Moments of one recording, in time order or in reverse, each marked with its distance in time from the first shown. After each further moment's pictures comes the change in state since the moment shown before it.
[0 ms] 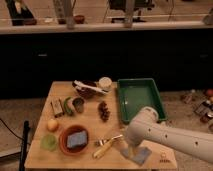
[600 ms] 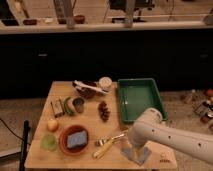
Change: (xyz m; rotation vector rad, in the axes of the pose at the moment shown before) arm 0.026 0.015 -0.002 -0.024 0.035 0.044
